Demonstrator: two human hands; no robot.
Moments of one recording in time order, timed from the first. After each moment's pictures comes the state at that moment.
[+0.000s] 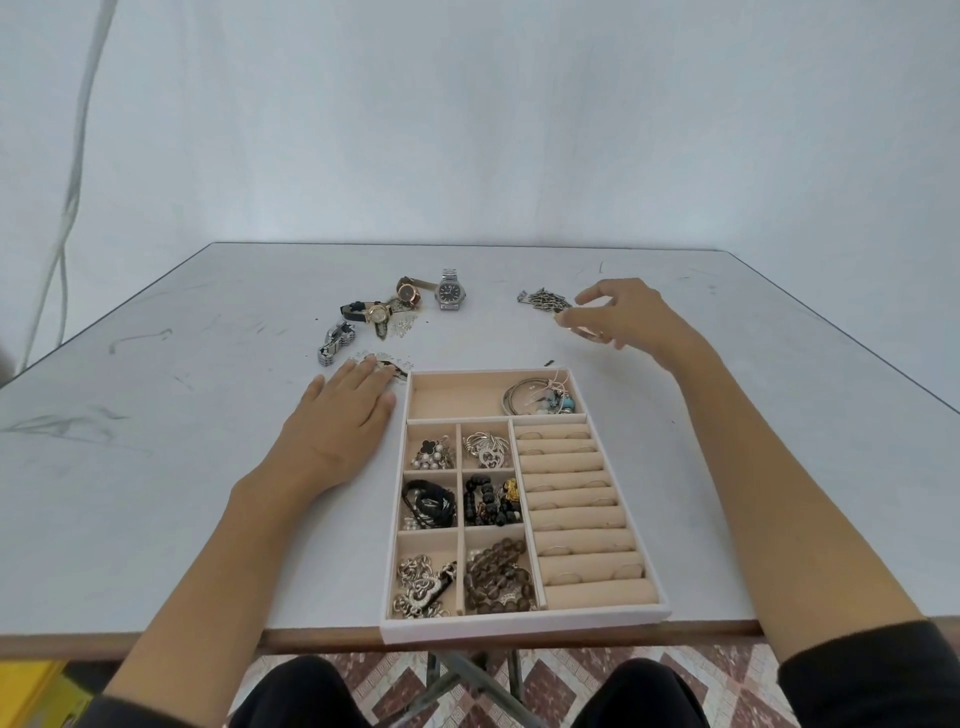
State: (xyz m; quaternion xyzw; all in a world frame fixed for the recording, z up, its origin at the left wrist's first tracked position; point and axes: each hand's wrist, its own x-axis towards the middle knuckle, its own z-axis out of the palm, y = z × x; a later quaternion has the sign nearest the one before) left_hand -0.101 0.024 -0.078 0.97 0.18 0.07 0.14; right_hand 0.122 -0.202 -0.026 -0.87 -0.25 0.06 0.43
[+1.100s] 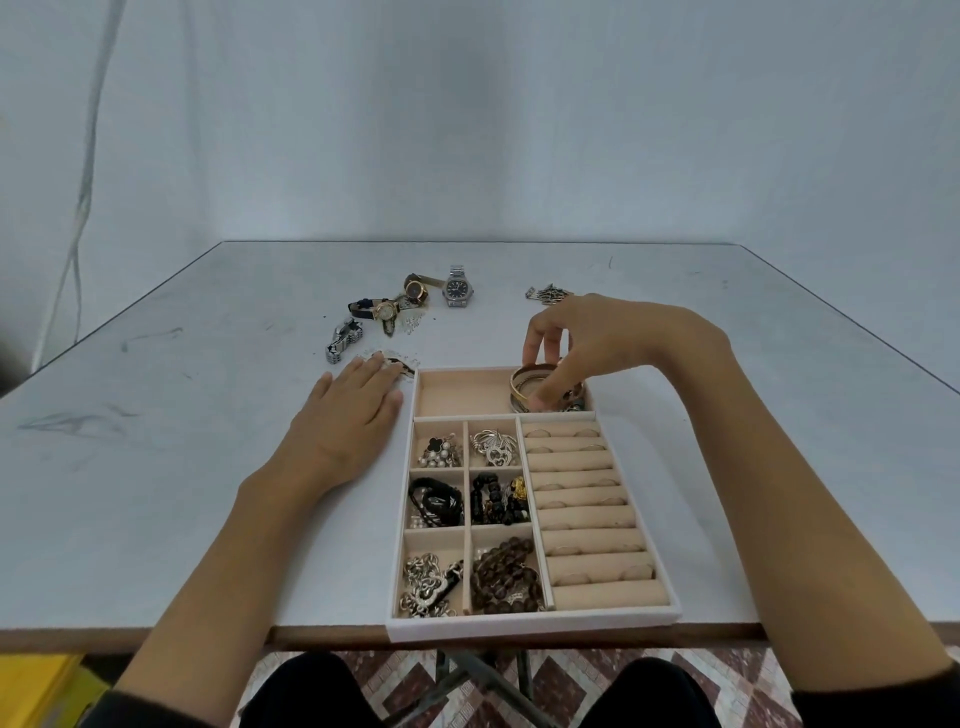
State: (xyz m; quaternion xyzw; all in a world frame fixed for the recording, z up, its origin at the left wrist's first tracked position) left_hand -0.100 0.027 -0.081 0.97 0.17 0.07 0.13; right_hand 0.051 -0.181 0.016 -0.87 -0.44 0.16 0.11
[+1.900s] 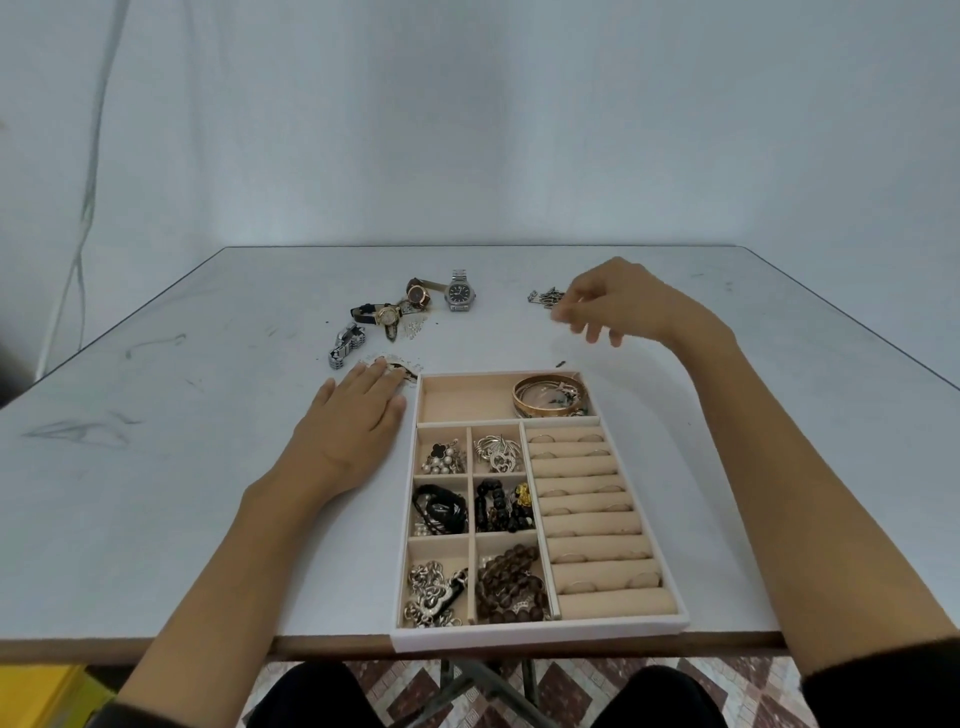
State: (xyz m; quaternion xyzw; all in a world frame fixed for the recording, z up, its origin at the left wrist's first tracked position) left_hand -0.101 0.026 -0.080 0.97 0.17 0.06 0.14; right_hand 0.100 -0.185 0.005 -0.88 -0.36 0.07 0.30
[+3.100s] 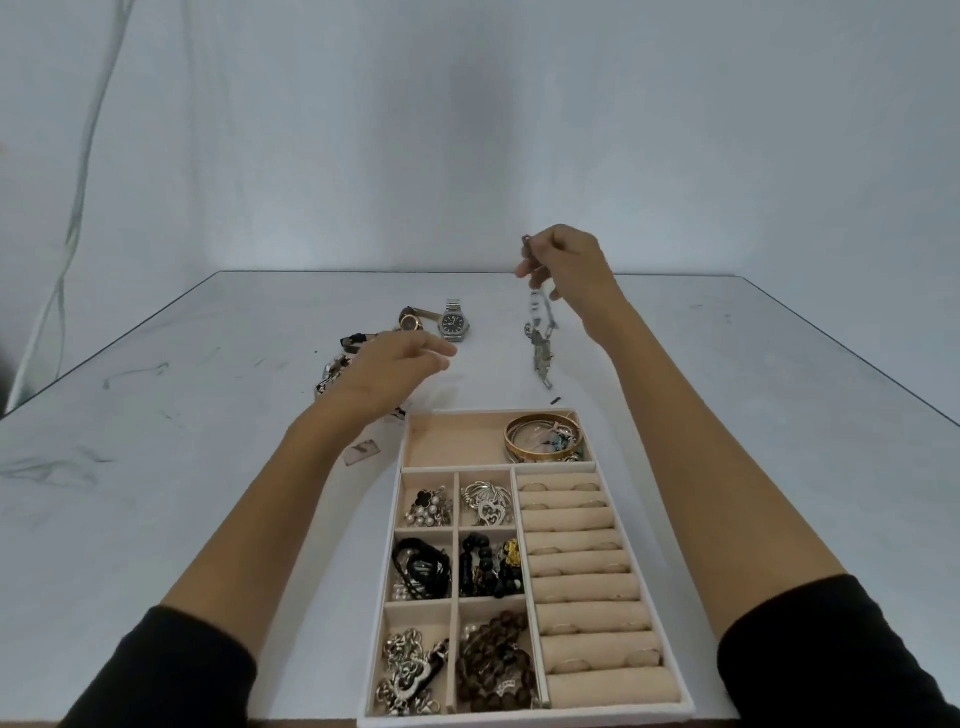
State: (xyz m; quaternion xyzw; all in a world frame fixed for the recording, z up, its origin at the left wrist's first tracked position) left_hand -0.035 0.020 -0.027 0.87 0.15 0.13 0.44; right_hand 0.138 -0.118 0.014 -0.74 -0.30 0.00 0.60
